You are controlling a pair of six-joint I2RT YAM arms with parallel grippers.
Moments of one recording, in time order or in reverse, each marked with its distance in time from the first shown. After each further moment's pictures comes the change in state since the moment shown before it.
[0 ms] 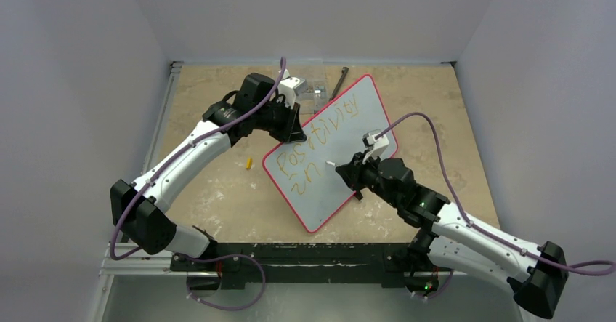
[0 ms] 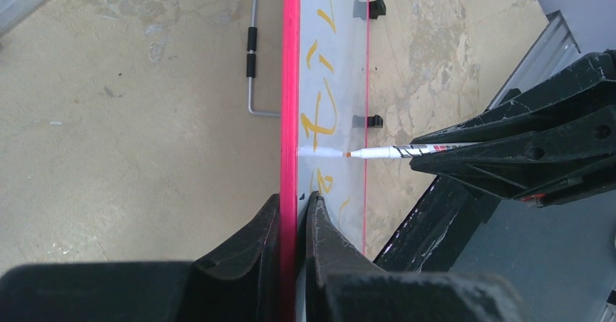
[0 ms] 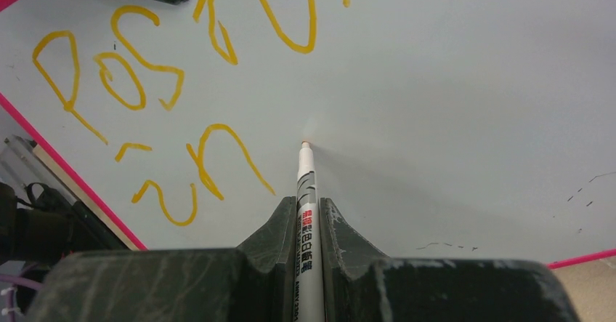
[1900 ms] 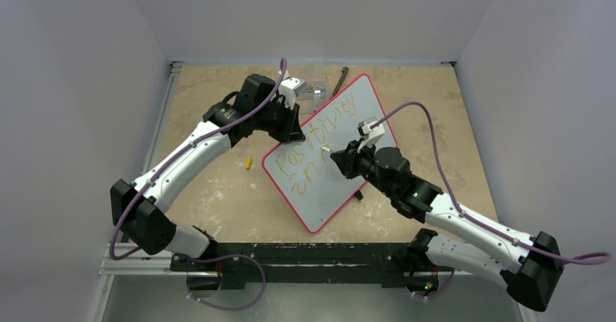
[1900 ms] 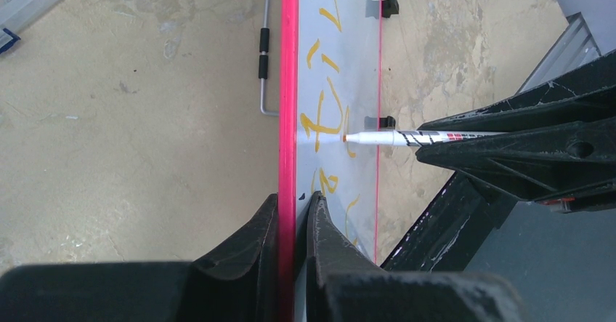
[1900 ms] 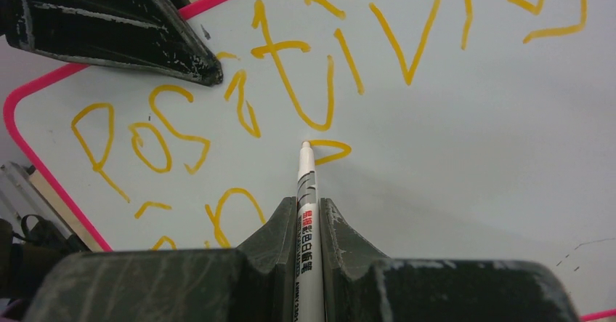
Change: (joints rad) left arm -0.010 -0.002 -0.008 0.000 -0.043 0.006; right arm -0.024 0.125 0.080 0.106 0.000 -0.071
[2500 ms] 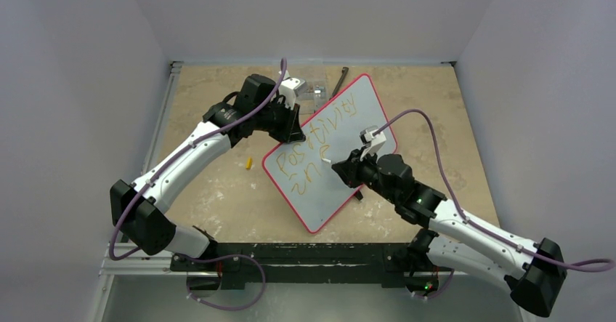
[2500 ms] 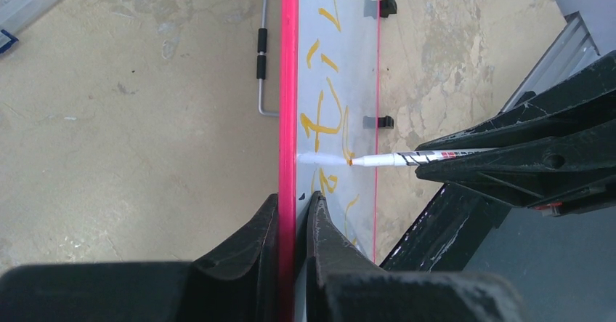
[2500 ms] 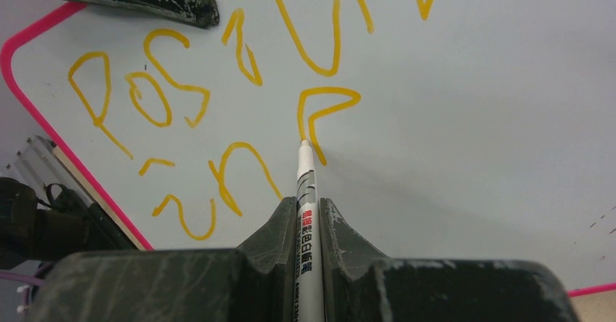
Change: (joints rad) left arm -0.002 -0.002 -0.001 0.000 0.000 0.000; right arm 0.001 -0.062 -0.060 -0.035 -0.061 0.051
